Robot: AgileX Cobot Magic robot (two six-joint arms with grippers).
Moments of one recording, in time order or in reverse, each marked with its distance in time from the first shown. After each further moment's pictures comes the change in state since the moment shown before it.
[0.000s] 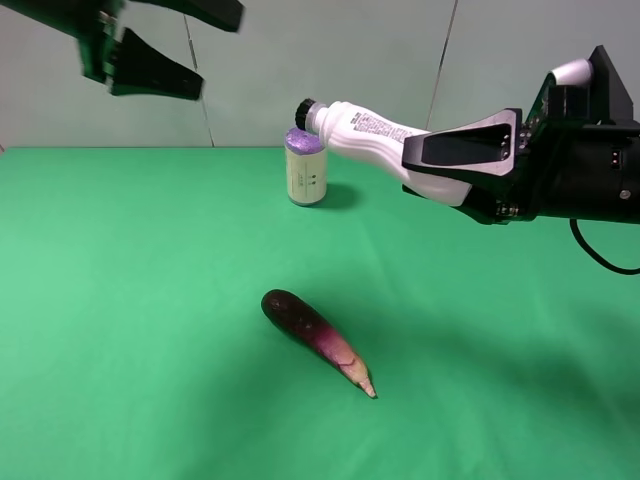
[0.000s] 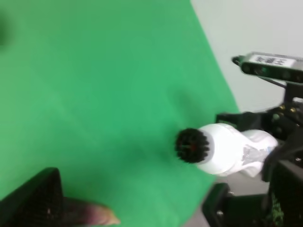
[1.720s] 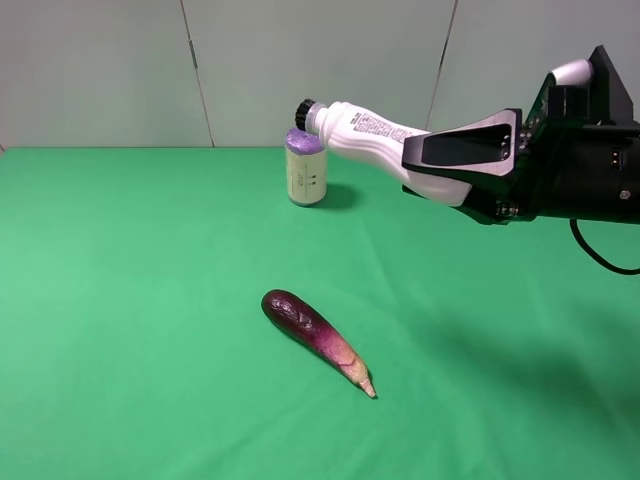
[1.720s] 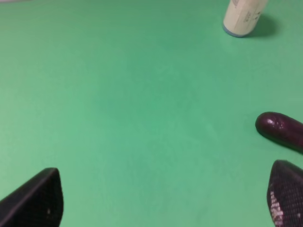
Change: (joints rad) left arm 0.113 -1.159 0.393 0.860 0.096 -0.417; right arm 0.000 0.000 0.000 0.000 0.000 0.000
